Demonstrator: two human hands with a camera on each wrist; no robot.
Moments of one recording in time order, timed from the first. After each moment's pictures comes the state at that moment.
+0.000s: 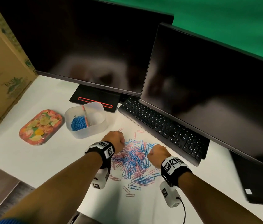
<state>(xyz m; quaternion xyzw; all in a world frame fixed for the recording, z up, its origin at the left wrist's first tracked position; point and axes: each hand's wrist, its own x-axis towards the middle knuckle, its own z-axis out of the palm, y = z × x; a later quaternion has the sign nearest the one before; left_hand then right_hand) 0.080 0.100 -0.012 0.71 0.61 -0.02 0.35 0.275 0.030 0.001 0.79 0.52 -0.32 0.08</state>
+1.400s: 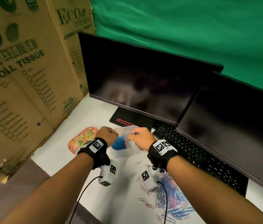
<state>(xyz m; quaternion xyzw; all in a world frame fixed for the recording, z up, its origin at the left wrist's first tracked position) -0.083 0.143 0.084 0.45 0.73 0.23 0.46 0.079 0.142 0.092 0.62 0.57 -0.49 -0.22</state>
